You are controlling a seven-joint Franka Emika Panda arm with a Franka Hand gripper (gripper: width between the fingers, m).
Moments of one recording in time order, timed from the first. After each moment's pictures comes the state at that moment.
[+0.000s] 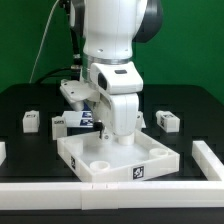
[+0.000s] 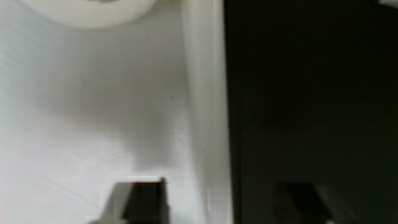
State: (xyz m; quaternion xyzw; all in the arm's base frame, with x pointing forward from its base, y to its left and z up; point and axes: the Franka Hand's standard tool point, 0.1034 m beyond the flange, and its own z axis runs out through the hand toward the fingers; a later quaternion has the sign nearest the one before) arm 0.451 -0.025 0.018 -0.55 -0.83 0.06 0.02
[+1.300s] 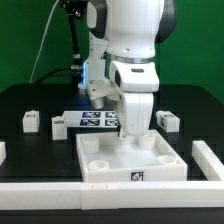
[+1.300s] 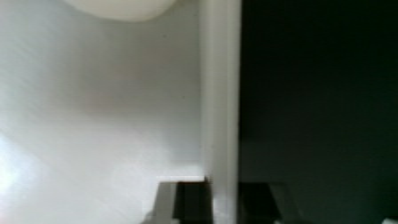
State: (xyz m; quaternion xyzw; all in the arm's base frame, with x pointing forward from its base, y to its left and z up) arm 0.461 0.027 0.018 -0.66 -0.75 0.04 0.00
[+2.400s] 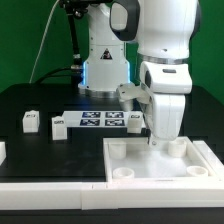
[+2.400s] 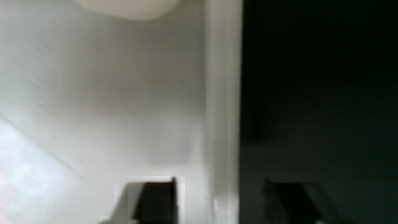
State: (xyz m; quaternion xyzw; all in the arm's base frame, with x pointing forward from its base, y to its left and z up) arm 0.491 0.072 0.019 -0.69 -0.72 0.03 -0.01
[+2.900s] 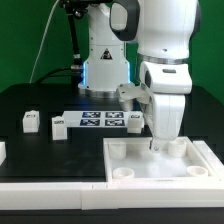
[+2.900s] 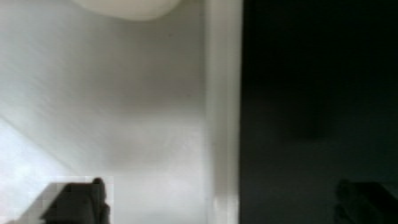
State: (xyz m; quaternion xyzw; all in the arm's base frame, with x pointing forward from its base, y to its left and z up) arm 0.491 0.072 0.019 -0.69 -0.72 0.03 -0.01
